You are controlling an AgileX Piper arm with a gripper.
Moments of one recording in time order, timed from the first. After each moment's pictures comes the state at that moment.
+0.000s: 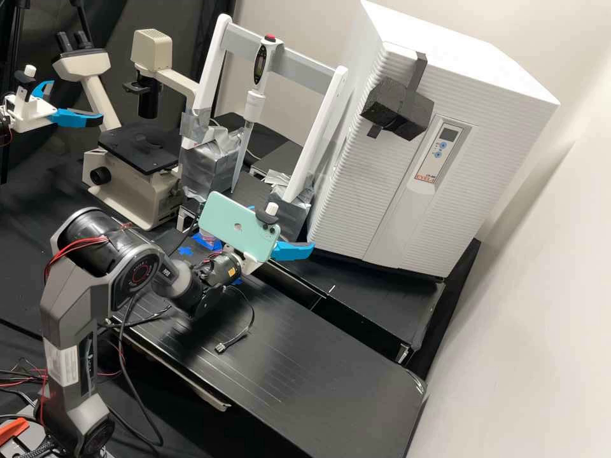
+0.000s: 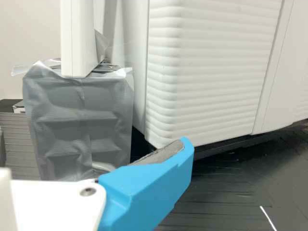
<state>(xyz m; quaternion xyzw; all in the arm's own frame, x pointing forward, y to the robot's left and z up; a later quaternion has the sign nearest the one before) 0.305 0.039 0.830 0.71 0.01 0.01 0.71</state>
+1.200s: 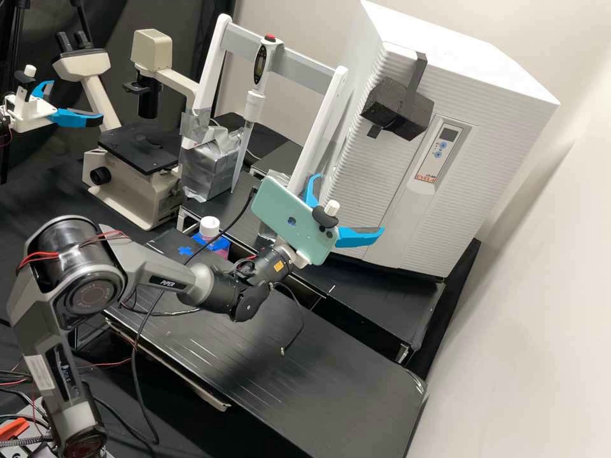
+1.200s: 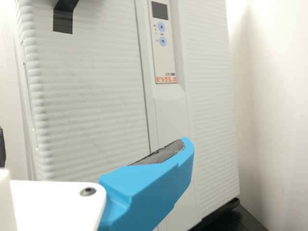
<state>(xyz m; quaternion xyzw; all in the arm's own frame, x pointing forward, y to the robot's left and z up) 0.300 0.040 0.962 0.74 -0.05 0.15 0.65</state>
